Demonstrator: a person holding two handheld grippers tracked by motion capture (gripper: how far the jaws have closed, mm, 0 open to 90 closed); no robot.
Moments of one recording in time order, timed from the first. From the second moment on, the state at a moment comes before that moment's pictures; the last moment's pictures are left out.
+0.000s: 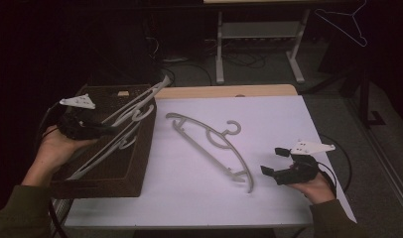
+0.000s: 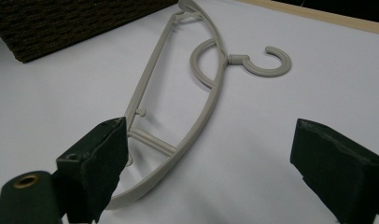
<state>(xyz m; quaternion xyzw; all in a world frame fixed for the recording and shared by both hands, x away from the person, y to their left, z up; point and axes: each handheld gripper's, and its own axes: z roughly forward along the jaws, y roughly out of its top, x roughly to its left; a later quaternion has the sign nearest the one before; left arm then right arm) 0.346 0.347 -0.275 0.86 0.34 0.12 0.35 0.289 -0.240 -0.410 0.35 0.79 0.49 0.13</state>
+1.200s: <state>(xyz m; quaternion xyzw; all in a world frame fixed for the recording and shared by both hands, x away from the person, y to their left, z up) 0.343 0.405 -0.323 0.86 0.40 0.10 0.30 0.291 -0.240 -0.411 0.35 0.79 0.49 0.13</state>
